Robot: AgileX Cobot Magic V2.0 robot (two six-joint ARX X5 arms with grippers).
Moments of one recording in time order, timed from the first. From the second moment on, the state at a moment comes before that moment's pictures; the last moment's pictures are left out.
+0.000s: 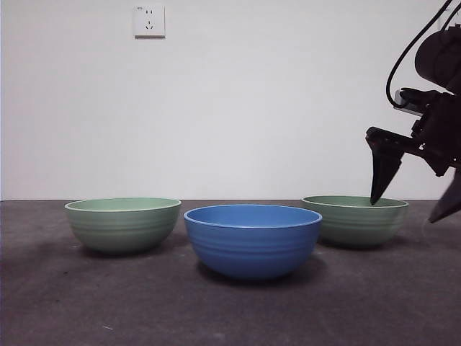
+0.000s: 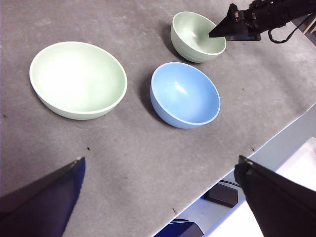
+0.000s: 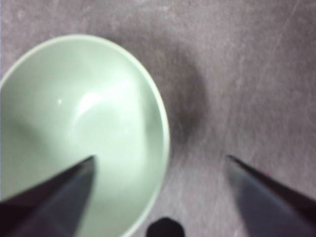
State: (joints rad) left arm -0.07 0.61 0.82 -0.95 0.60 0.07; right arm 0.09 1.66 1.02 -0.34 -0.21 0.18
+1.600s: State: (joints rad) left arm -0.07 0.64 0.82 -0.95 0.57 0.07; right arm 0.36 1.36 1.02 -0.53 -0.20 0.15
